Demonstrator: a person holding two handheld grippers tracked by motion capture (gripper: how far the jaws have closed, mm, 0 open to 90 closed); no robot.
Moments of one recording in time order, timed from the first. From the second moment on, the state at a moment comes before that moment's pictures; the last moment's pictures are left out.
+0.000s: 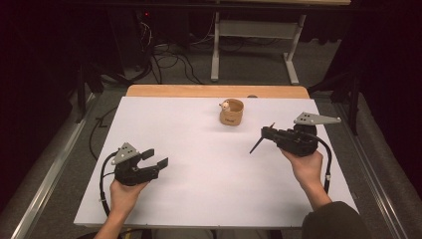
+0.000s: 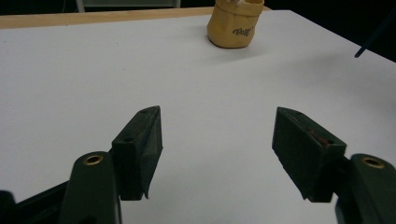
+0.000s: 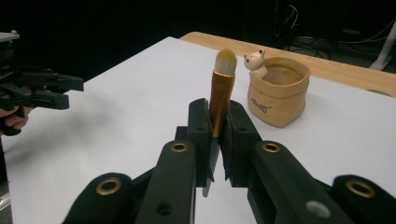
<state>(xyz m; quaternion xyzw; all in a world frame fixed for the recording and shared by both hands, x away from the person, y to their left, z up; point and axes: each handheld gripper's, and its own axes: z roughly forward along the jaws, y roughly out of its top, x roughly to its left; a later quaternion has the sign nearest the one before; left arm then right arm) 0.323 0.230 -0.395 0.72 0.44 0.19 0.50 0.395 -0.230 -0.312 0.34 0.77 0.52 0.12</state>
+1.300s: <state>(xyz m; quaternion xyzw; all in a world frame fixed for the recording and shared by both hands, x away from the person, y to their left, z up) 0.323 0.229 -0.395 0.72 0.44 0.18 0.50 0.437 -0.209 -0.300 0.37 0.78 0.49 0.15</state>
